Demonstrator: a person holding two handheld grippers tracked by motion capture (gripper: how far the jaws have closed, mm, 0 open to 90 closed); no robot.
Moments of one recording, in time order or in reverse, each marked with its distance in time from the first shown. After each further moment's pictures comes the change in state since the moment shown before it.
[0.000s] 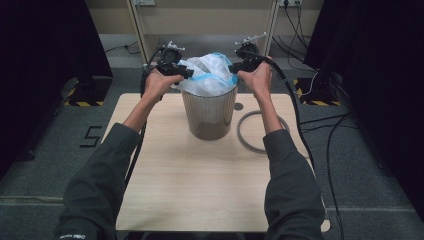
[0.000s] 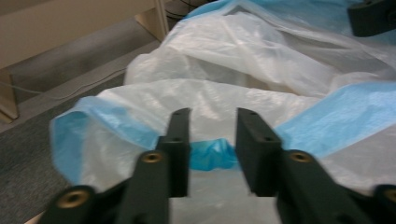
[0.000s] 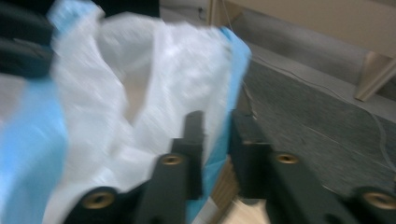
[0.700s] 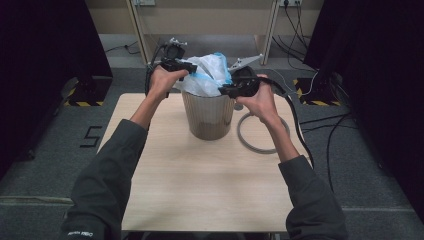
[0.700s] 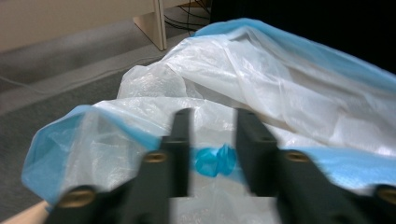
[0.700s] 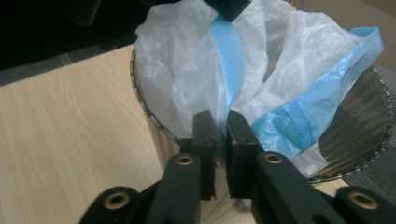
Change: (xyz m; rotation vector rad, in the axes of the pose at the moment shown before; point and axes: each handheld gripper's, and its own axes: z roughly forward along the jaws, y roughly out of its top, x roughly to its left) left arm -0.009 0.011 0.010 -0.028 -0.054 -0.051; right arm 0.055 -0.040 -0.042 -0.061 0.233 -0.211
